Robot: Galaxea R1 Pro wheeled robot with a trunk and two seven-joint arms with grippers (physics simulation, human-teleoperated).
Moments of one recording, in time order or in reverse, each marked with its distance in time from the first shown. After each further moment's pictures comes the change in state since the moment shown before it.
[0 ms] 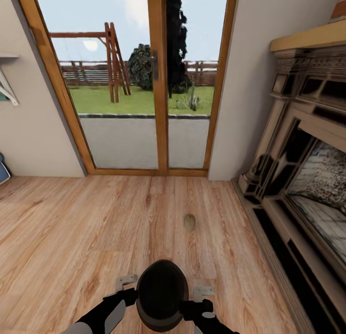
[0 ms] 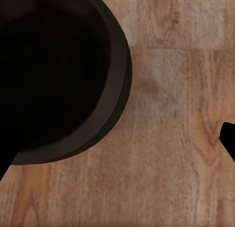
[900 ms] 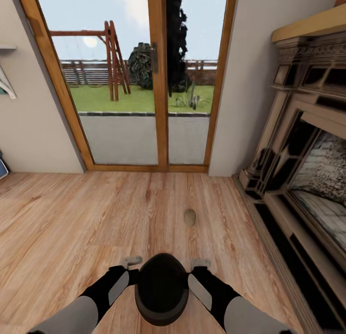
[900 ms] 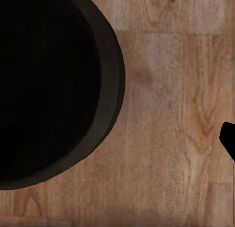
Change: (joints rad) left arm -0.096 0.010 0.000 -0.102 -0.008 0.268 0.014; right arm -0.199 0.011 0.000 -0.064 -0.176 0.410 -0.142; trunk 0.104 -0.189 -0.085
